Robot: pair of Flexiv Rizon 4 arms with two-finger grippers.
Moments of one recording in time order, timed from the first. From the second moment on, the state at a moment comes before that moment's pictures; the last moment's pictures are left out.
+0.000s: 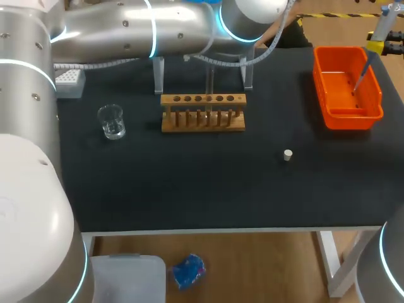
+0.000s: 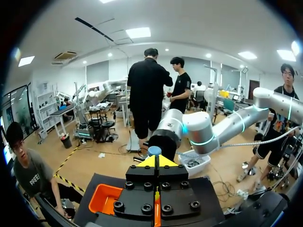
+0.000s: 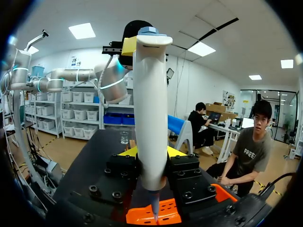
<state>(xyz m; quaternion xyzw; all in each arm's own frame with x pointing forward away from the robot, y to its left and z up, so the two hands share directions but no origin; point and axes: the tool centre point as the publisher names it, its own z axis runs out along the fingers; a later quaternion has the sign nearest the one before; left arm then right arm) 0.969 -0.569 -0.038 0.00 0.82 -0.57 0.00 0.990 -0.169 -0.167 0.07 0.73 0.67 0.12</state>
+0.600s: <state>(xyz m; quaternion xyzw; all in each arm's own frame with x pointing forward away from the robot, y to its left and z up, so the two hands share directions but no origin) 0.975 -0.568 -0.044 0.02 0.82 -0.58 -0.01 0.990 -0.169 -0.167 0.07 0.73 0.67 0.12</state>
